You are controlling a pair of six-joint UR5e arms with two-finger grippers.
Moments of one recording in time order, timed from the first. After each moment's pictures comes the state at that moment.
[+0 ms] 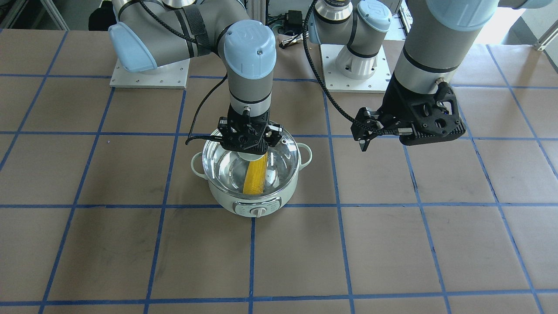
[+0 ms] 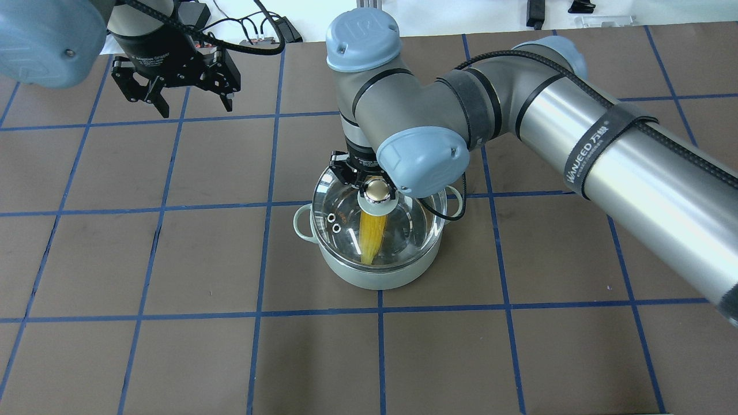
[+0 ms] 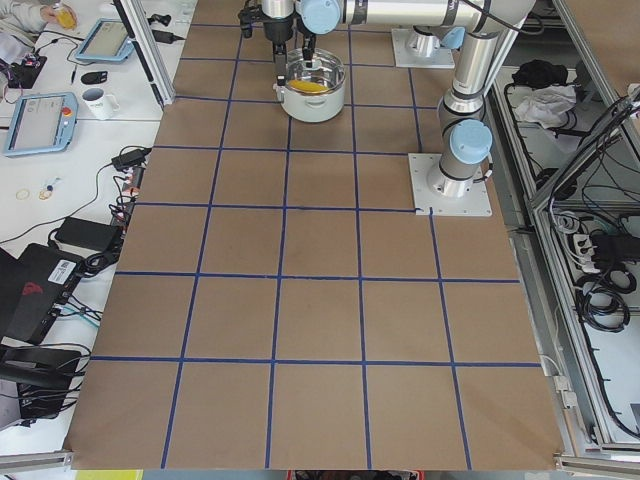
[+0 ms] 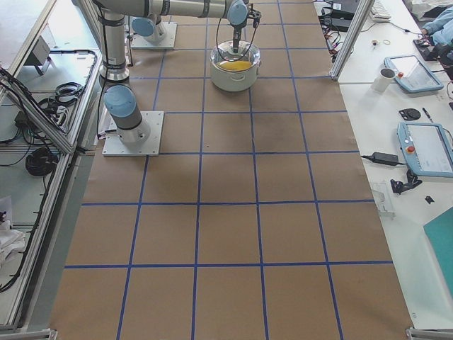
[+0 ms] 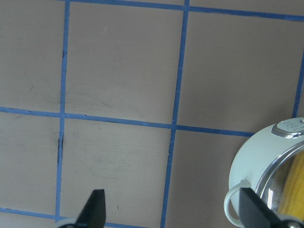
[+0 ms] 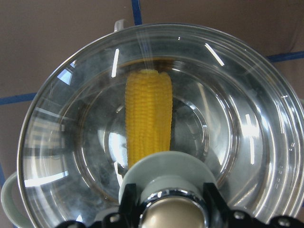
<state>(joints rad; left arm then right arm) -1.59 -1.70 -1.45 -1.53 1.65 -0.13 2.00 -1.28 1.58 -1.82 -1.57 0.57</state>
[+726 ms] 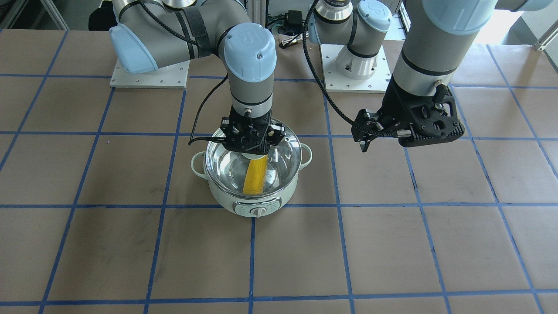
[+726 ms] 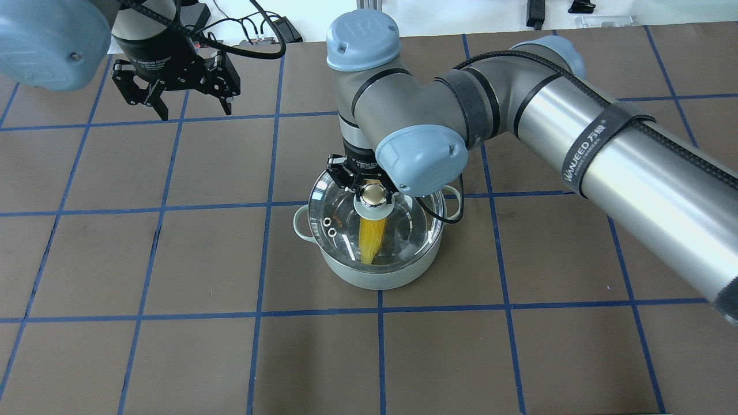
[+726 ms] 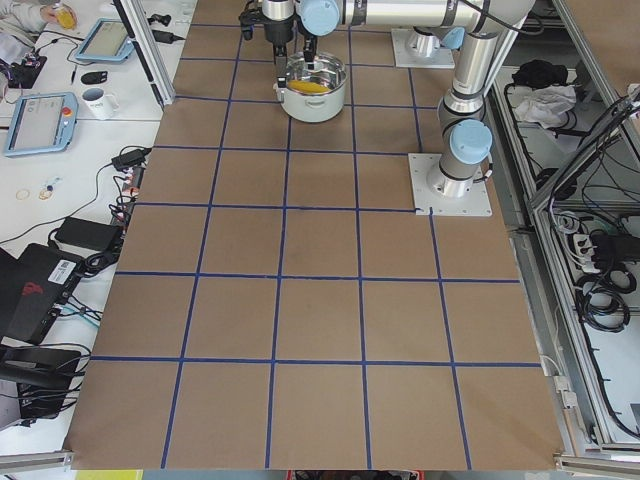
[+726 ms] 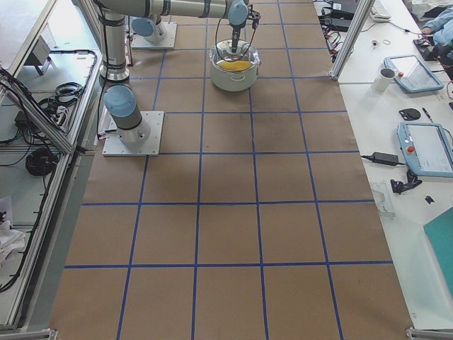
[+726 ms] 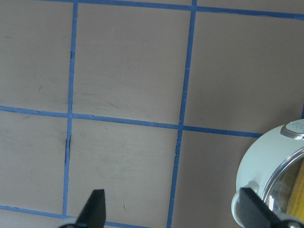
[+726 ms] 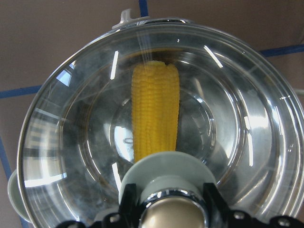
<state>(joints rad) -1.59 -1.70 -1.46 -1.53 1.66 -0.14 2.00 -1.27 1.57 -1.81 -1.54 0.57</state>
